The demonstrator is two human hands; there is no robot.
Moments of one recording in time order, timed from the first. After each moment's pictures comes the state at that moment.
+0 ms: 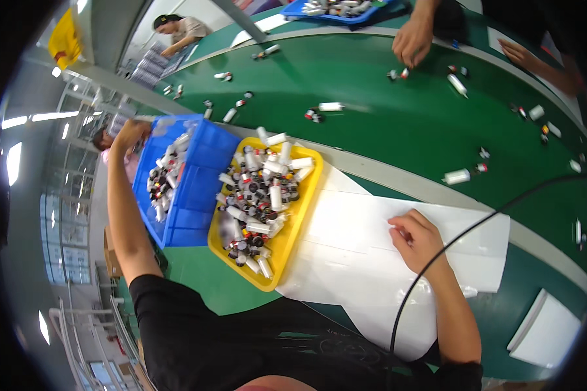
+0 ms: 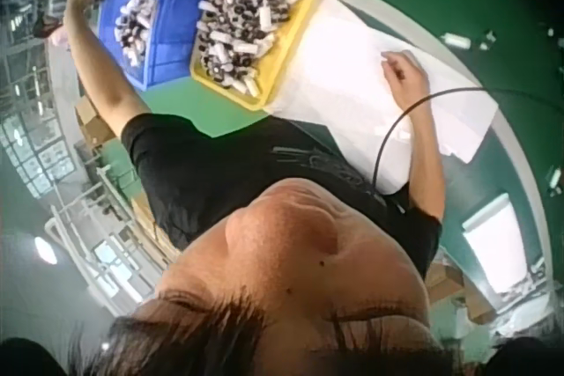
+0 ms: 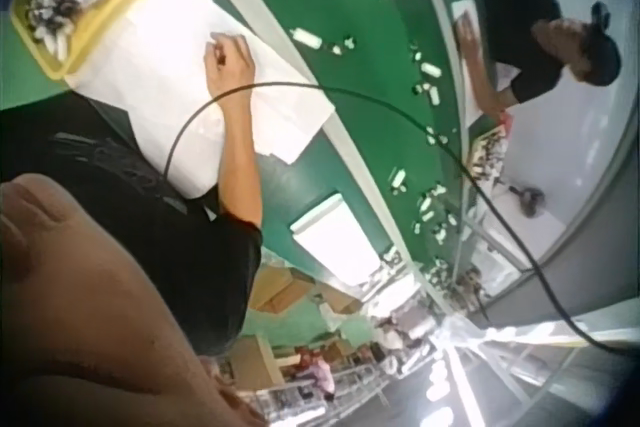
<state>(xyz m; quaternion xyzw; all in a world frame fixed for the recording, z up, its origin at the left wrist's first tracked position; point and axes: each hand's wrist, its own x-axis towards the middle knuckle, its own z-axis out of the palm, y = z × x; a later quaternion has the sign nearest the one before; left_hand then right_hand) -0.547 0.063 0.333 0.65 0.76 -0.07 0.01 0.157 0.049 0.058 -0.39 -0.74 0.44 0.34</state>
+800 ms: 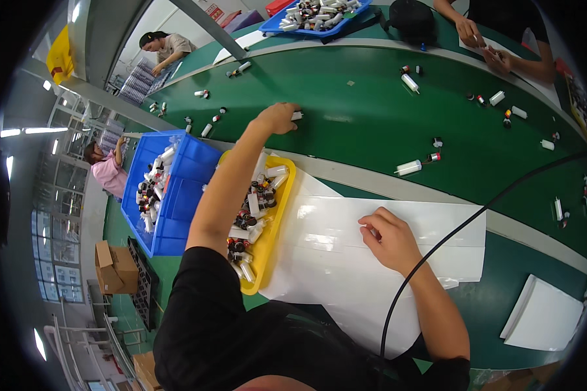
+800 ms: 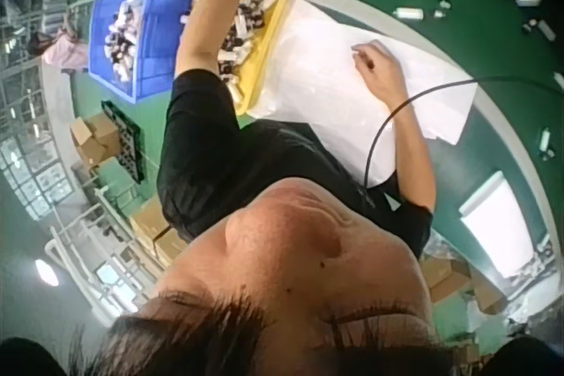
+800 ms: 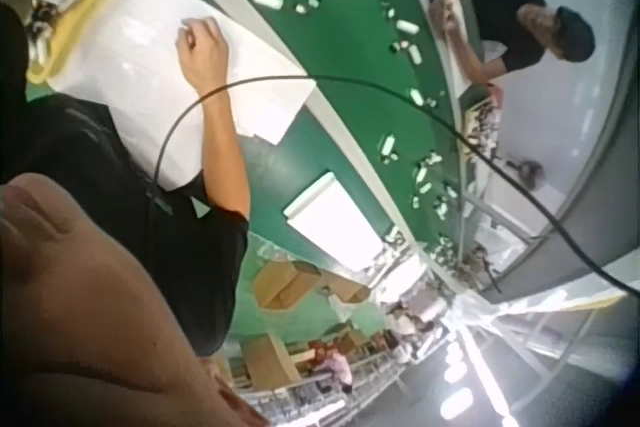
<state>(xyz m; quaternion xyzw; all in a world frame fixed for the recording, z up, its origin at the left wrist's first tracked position) -0.178 0.256 0.090 0.76 0.64 -0.13 0.05 0.166 0.046 0.055 -0.37 -0.75 0.43 0.33</state>
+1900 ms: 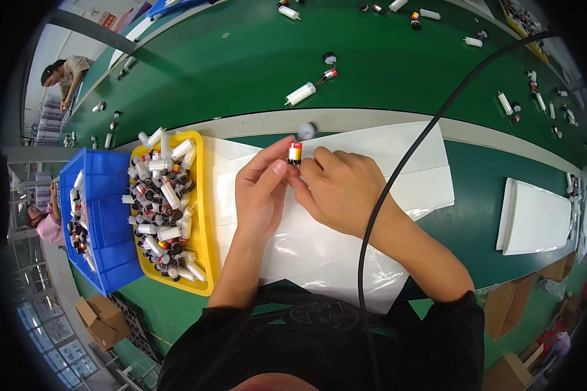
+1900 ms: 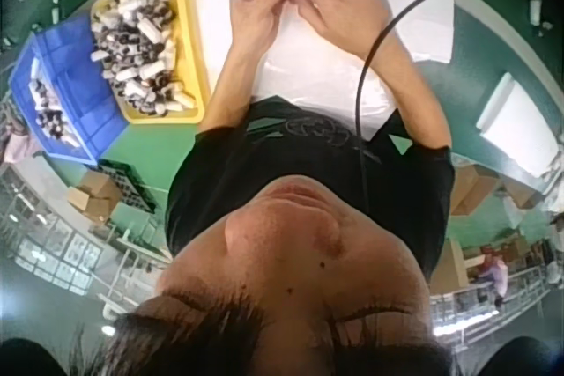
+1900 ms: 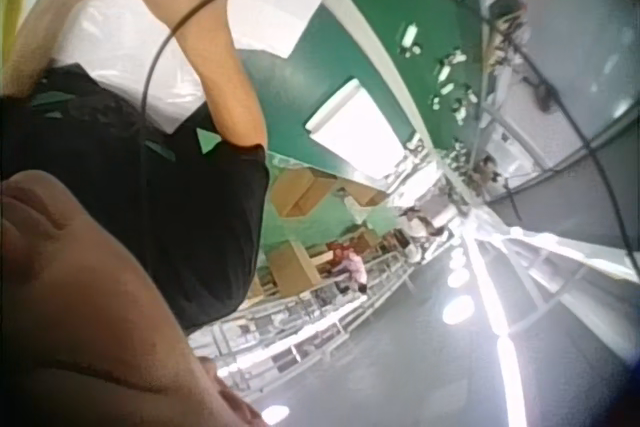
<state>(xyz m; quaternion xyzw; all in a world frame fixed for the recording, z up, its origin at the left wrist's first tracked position) 0.043 0.023 0.073 0.31 0.37 0.55 0.68 0.198 0.027 0.105 -0.47 -0.83 0.12 0.26</state>
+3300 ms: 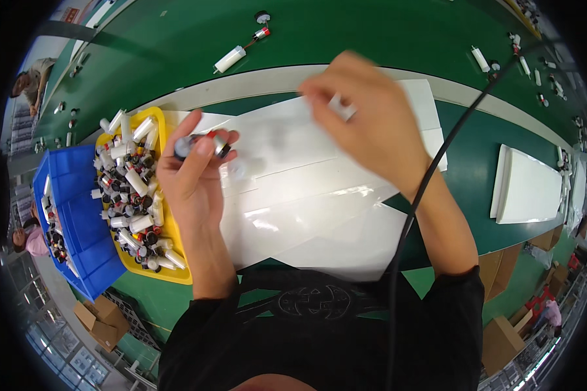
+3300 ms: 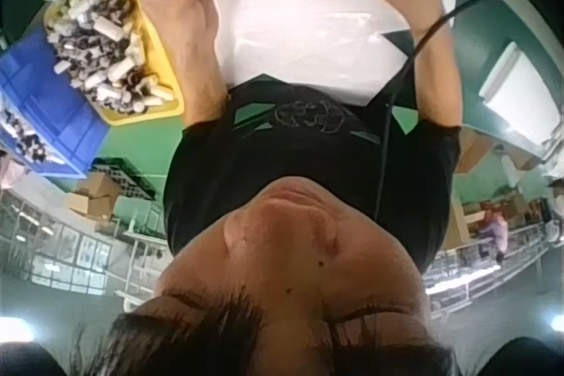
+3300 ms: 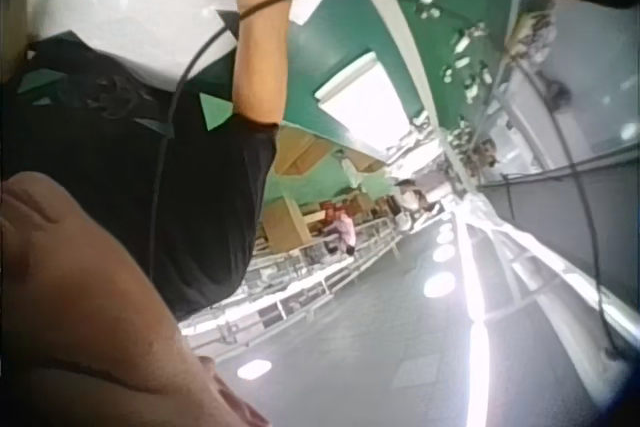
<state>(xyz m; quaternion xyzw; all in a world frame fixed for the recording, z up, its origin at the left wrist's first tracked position) 0.013 0.014 0.104 0.30 0.45 0.61 0.58 0.232 0.049 0.126 -0.51 -0.73 0.28 0.36</state>
